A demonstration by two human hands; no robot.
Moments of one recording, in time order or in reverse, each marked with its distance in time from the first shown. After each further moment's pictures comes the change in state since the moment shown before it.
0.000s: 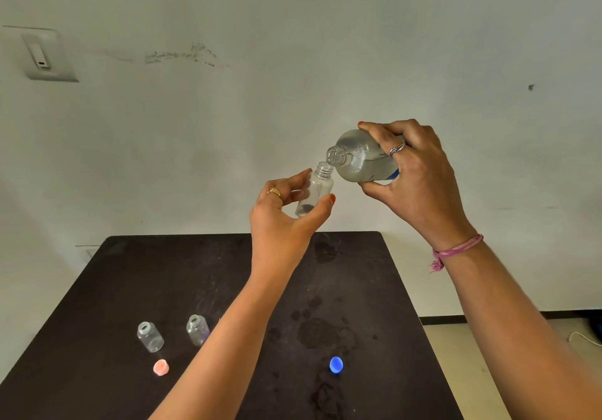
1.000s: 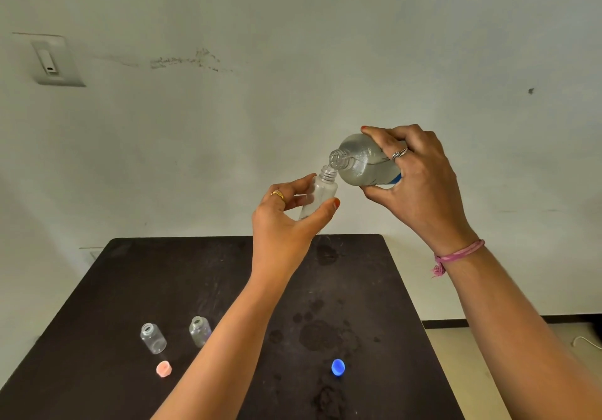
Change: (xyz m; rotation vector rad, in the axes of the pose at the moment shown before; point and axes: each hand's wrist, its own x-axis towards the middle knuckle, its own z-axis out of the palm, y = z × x) left_hand -0.004 0.006 -0.006 -0.006 -0.060 -0.023; right_hand -0.003 -0.002 -0.001 0.002 0.008 0.014
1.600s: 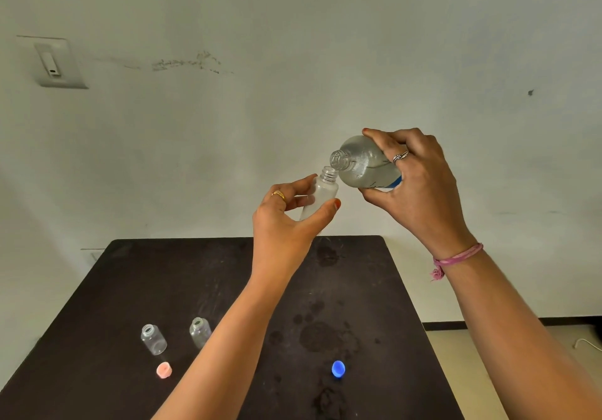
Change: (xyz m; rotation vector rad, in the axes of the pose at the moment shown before) left_hand 0.001 0.000 0.000 0.004 -0.008 0.012; right_hand -0.002 -0.002 0.001 0.014 0.015 0.027
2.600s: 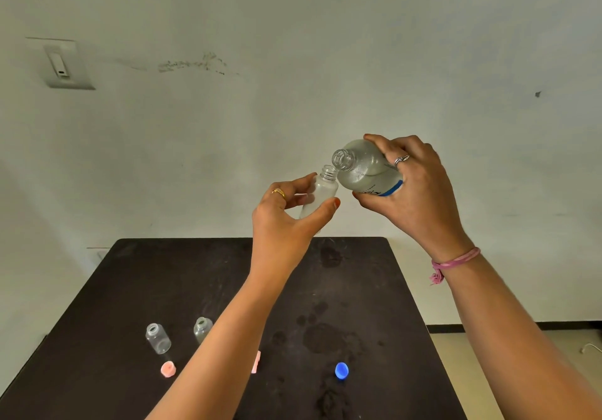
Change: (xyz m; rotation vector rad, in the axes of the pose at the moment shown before) left_hand 0.004 0.002 -0.007 0.013 0.003 0.009; right_hand -0.002 -0.002 0.008 0.095 -0.054 0.088
